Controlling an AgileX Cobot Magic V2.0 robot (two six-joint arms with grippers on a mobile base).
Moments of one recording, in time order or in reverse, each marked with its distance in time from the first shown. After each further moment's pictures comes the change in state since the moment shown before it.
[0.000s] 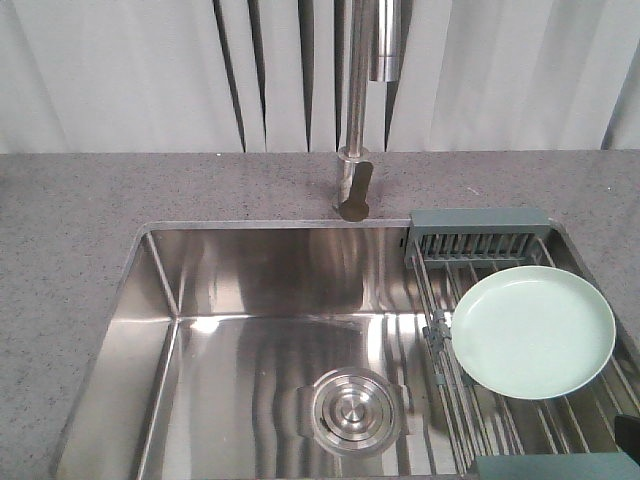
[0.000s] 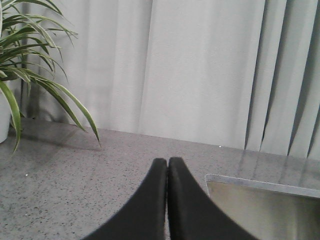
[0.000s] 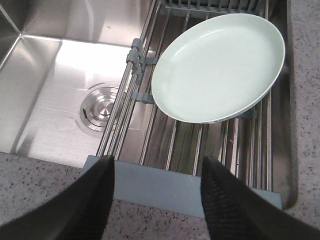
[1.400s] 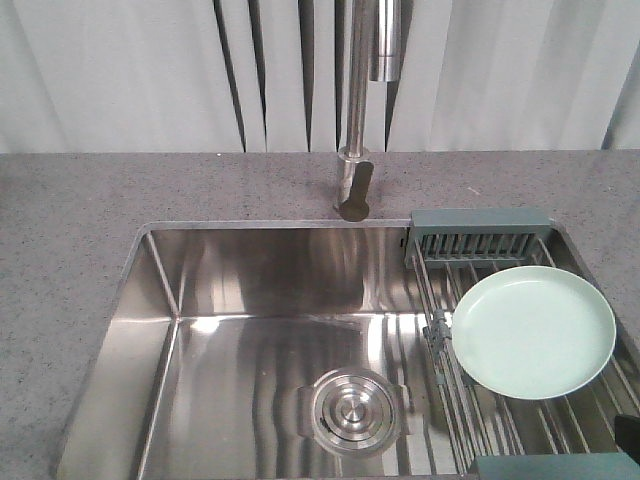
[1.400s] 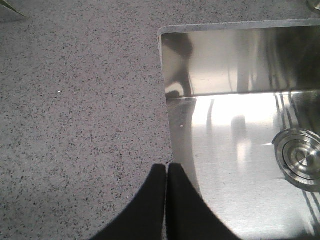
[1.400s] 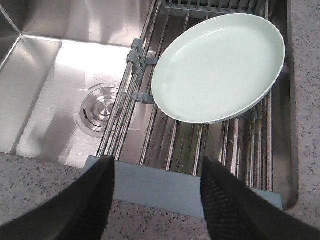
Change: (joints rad) left arm -0.305 0.737 -0.724 0.114 0.804 -0.066; right arm 0.000 0.001 0.000 0.000 0.000 0.001
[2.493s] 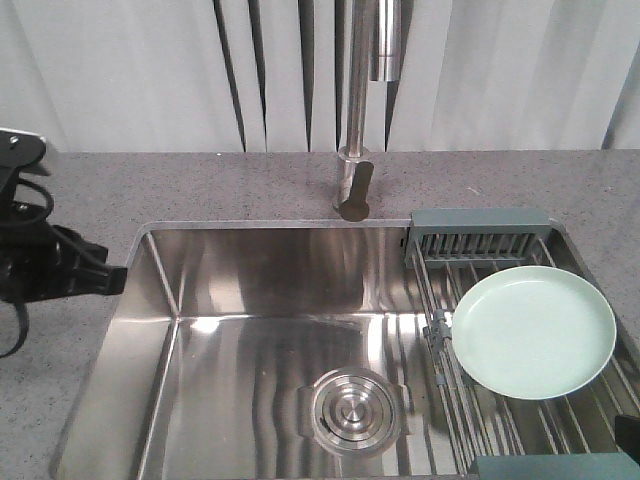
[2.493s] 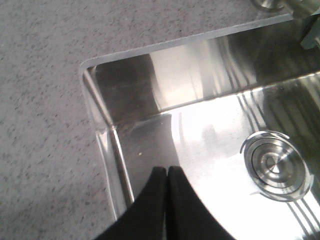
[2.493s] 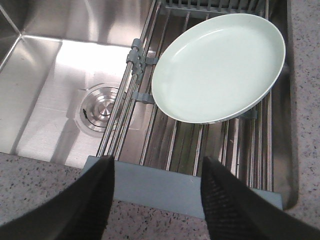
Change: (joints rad) left arm -0.016 0.468 -0.206 -0.263 -0.179 0.333; right arm 0.000 0.000 0.000 0.000 0.000 0.001
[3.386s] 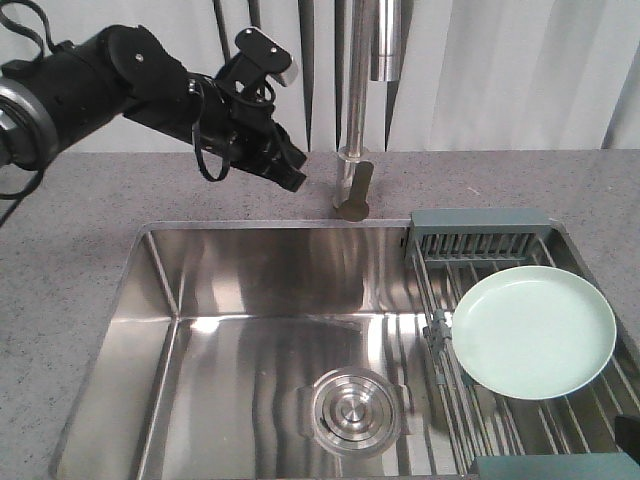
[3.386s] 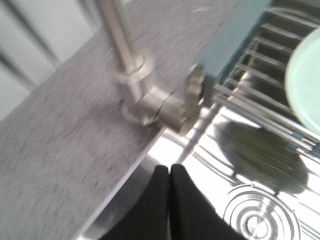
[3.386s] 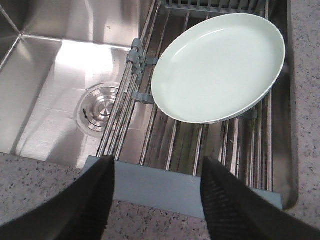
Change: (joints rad) left arm -0.143 0.764 -0.955 -0.303 0.278 0.558; right arm 0.000 0.000 0.000 0.000 0.000 0.000
